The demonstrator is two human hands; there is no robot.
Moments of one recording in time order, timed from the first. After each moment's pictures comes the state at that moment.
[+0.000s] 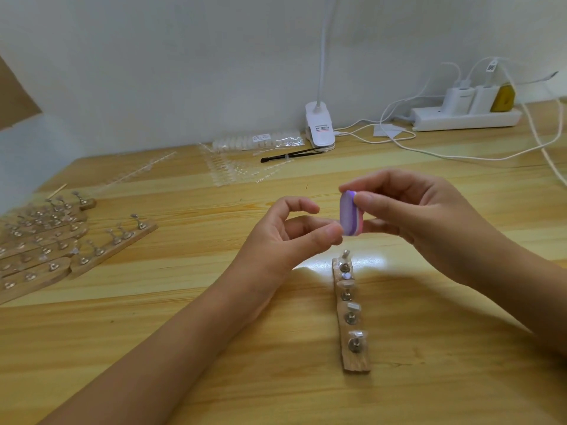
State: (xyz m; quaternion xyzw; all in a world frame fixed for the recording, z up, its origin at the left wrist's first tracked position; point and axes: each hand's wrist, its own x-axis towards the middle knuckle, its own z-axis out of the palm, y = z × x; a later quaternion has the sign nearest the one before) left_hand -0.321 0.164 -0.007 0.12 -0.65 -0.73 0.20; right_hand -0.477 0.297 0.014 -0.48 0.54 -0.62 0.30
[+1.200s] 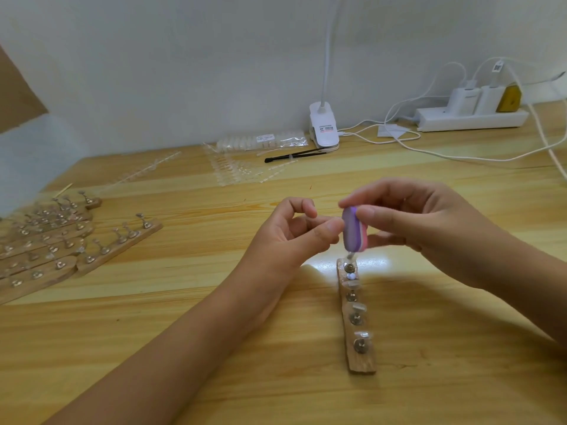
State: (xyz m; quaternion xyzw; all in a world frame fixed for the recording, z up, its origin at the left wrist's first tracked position) left_hand -0.321 0.166 -0.008 0.11 -0.64 -0.73 0.22; right_hand -0.477 0.298 0.015 -0.51 0.52 -0.60 0.33
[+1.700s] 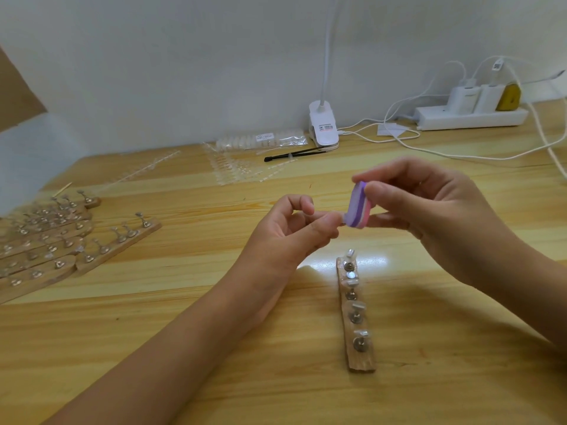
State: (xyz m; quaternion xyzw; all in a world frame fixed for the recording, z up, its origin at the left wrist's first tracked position) left_hand -0.319 0.167 -0.007 0.11 -0.61 -0.75 0.23; right_hand -0.473 0.298 0.016 -0.49 0.51 -0.65 0.28
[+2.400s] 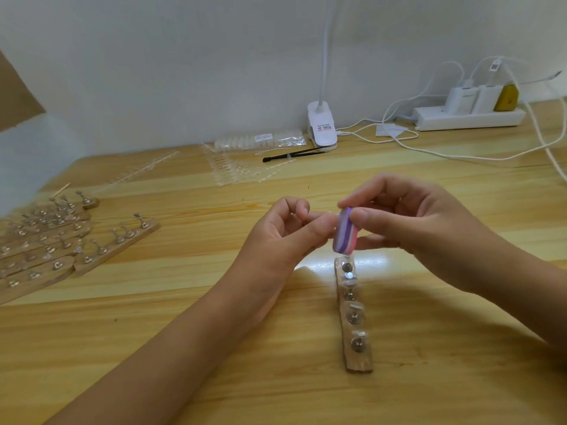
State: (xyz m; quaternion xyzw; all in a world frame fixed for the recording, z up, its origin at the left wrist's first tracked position) left_hand -0.319 0.168 -0.004 0.09 -0.59 -0.77 0.24; right_hand -0.467 0.298 0.017 -0.48 0.51 -0.64 0.32
